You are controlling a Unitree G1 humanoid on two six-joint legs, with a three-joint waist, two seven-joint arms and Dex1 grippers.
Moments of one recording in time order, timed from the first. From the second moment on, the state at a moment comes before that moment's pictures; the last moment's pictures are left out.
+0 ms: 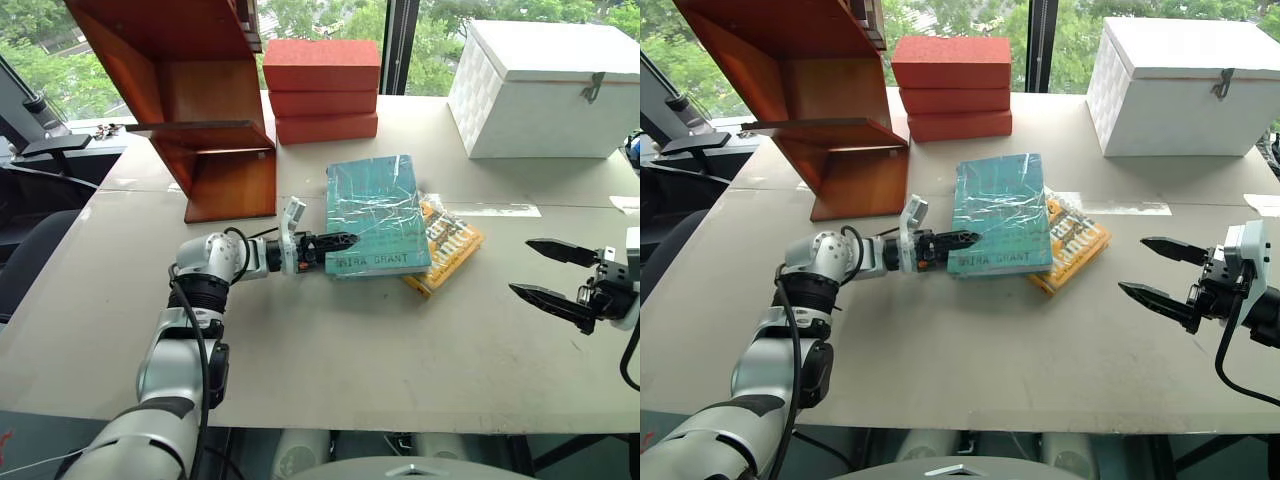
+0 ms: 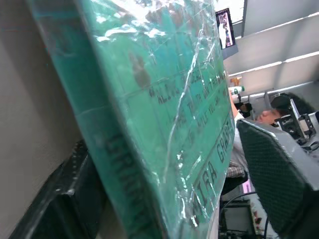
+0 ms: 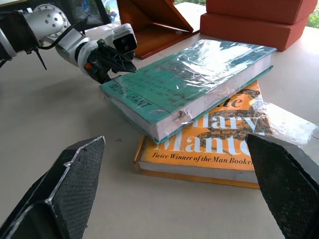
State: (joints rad) left arm -0.78 0.39 0.07 0.64 -0.72 1.20 -0.91; right arm 0.10 -0.84 -0.44 -0.27 0.78 0.41 1.13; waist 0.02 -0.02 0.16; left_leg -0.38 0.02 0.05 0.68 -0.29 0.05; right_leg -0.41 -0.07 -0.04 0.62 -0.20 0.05
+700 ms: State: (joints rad) left arm -0.69 0.63 -0.13 -0.35 -0.27 0.58 -0.73; right arm -0.09 -0.82 -0.45 -0.18 0.82 0.43 1.09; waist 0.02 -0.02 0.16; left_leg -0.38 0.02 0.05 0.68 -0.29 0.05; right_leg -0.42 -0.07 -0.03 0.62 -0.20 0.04
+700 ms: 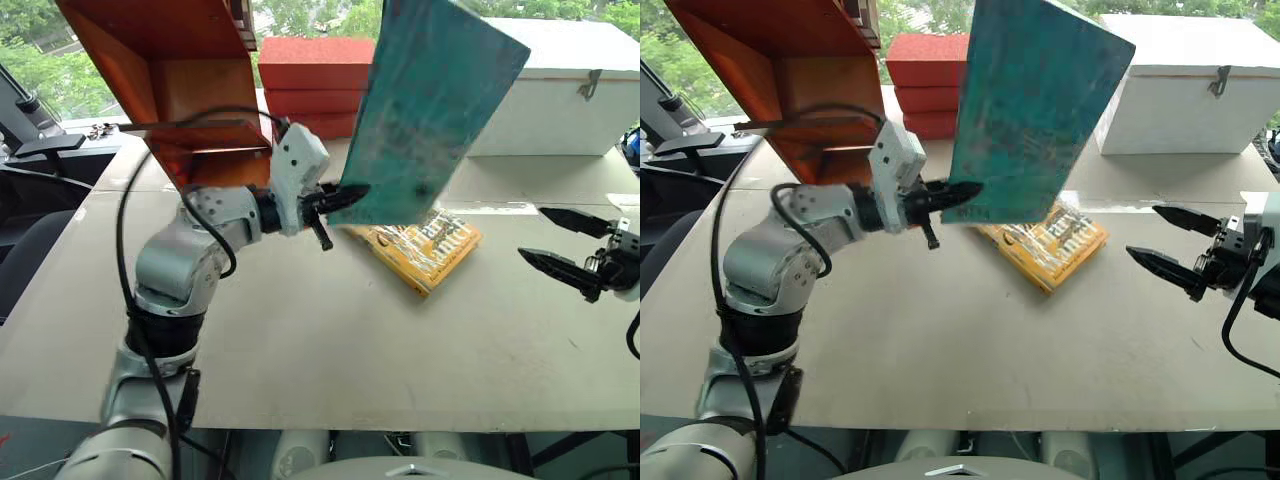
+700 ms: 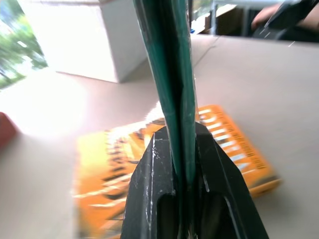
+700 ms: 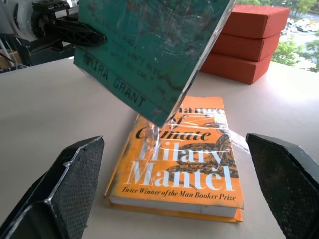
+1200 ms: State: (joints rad) left arm -0.77 1.07 -0.15 -0.23 0.44 0.24 -0.60; right arm -0.49 -0.72 -0.39 -0.12 1.01 0.61 0.97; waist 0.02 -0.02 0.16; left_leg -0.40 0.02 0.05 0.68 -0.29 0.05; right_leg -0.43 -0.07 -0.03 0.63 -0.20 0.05
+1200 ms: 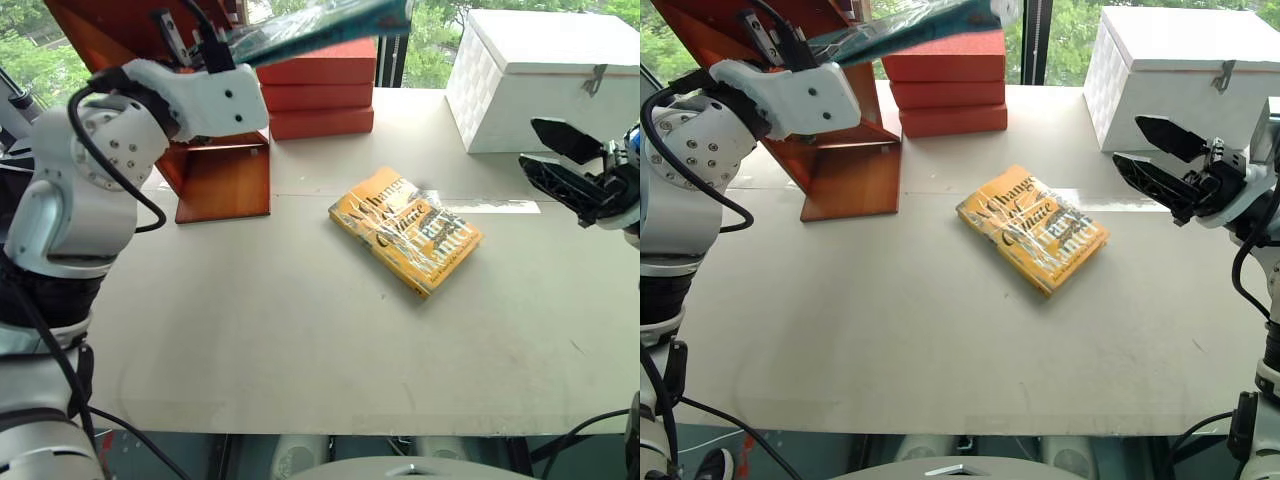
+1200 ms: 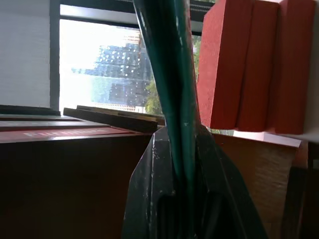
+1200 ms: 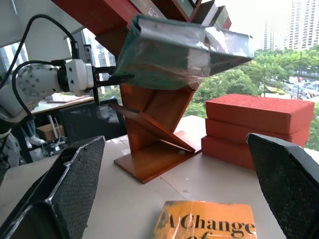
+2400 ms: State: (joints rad) left arm -0.44 1.23 0.12 -0.29 0.54 0.51 -0.80; right arm -0.60 -0.62 -0.34 0.01 0.93 0.60 0.98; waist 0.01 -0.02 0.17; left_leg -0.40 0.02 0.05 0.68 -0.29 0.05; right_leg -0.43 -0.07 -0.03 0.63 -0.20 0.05
